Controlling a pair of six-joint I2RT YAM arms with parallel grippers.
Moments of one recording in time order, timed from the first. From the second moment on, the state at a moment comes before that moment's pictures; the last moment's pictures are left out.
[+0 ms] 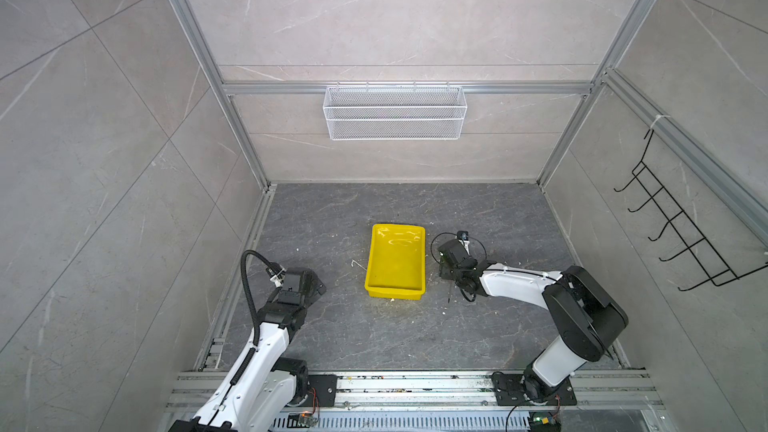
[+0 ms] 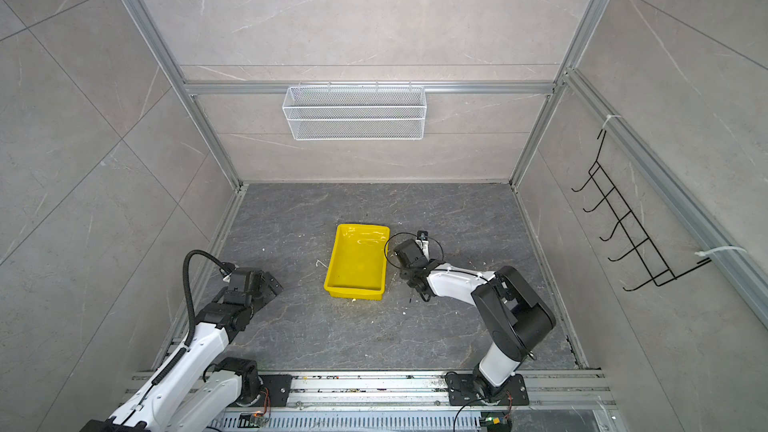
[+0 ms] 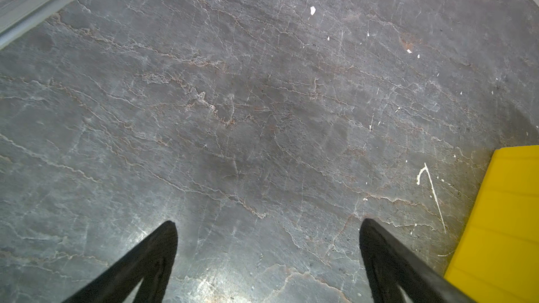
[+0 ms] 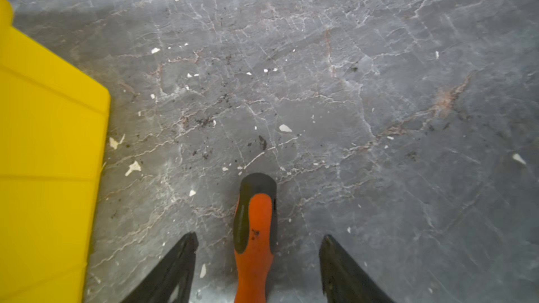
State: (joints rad) left arm -0.18 0.84 0.45 -0.55 -0.32 -0.78; right arm 0.62 1.67 0.84 -0.16 0.45 0.61
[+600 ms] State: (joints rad) left arm -0.18 0.96 0.46 -0.51 -0.29 -0.78; right arm 0.62 1.79 0.94 -0.27 0.51 0.66
